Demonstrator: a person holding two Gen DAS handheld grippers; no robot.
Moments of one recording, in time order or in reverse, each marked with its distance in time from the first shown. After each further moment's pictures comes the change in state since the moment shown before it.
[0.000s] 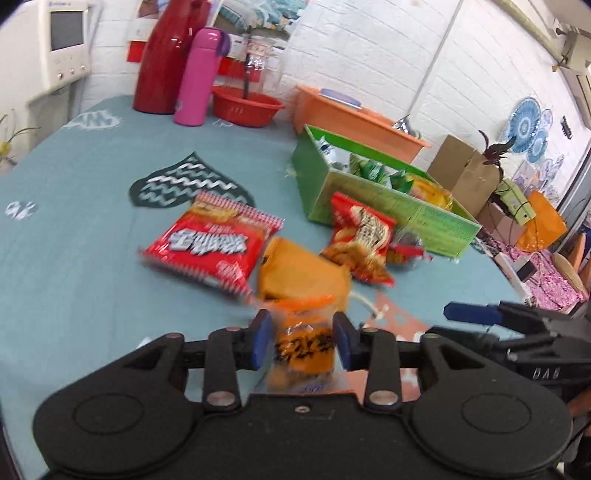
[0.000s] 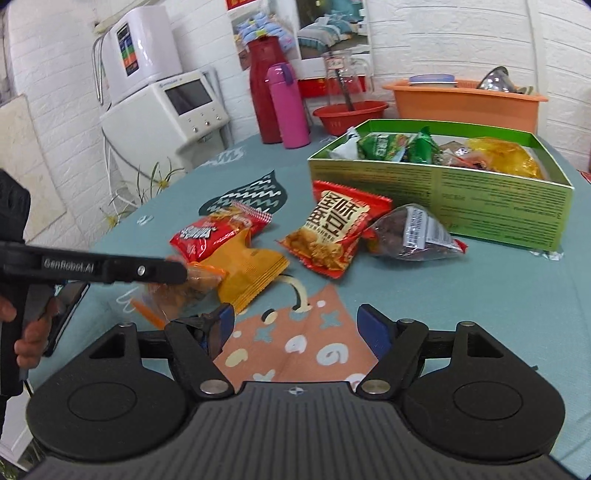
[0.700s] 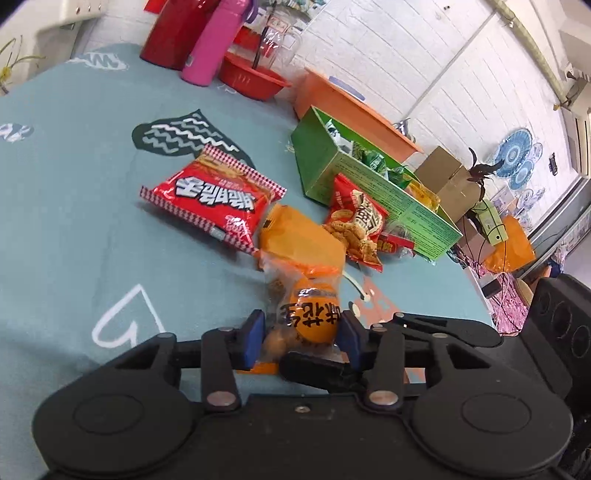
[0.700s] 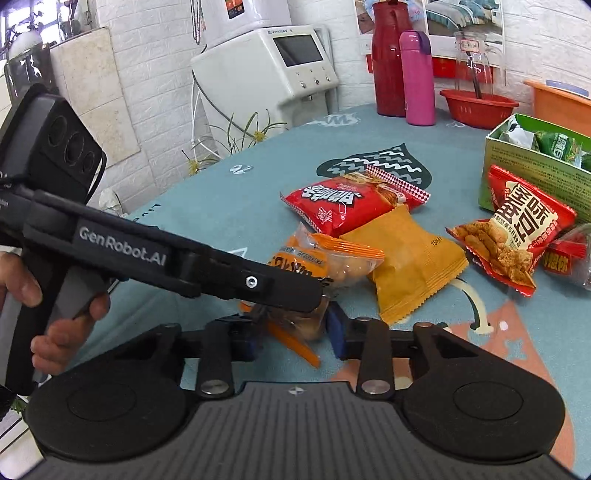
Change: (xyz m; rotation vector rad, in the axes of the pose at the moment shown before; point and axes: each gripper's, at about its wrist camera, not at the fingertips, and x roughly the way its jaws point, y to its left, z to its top) left arm 0.003 0.027 -0.011 -0.149 0.040 -0.142; right arm 0.059 0.077 -0.005 -0.182 0.083 0.233
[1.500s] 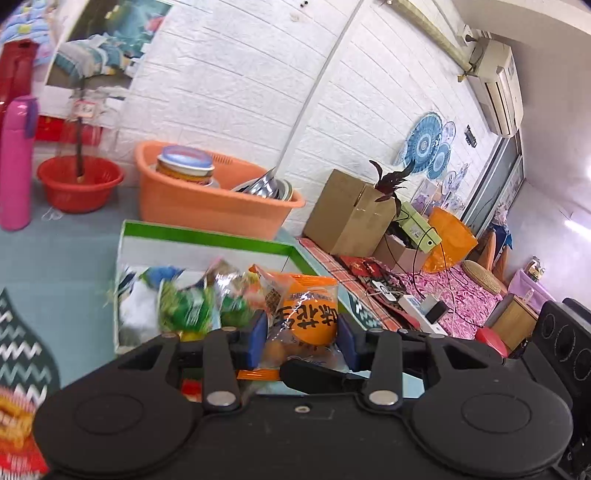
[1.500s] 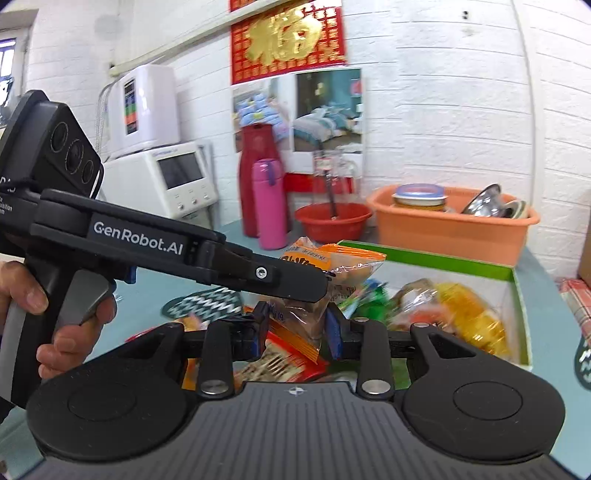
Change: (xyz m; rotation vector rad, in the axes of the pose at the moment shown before) left arm 0.113 -0.144 0.128 0.293 -0.087 -0.211; right arm -0.103 -0.124 0.060 0.039 -0.321 -0.305
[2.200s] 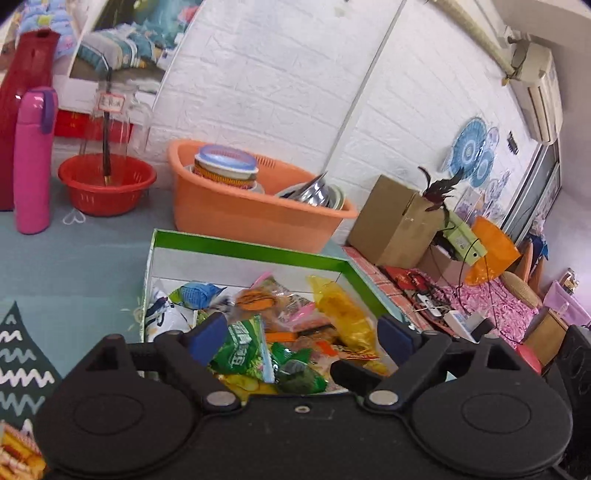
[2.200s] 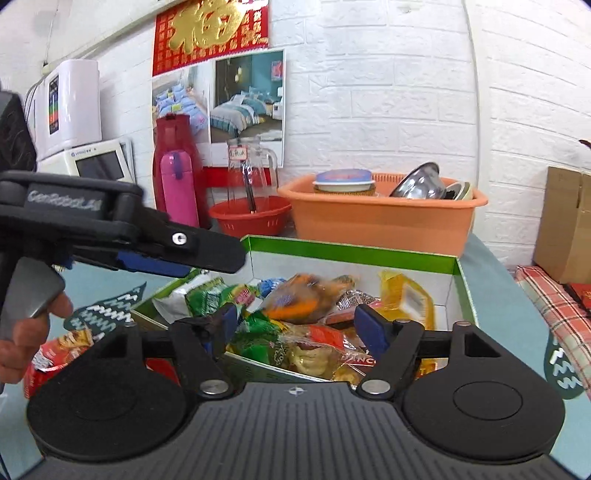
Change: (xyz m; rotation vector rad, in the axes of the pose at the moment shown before) left arm 0.020 0.031 0.011 -0.034 -0.018 0.121; right arm 0.040 -0.049 -0.010 0.050 -0.003 -0.195
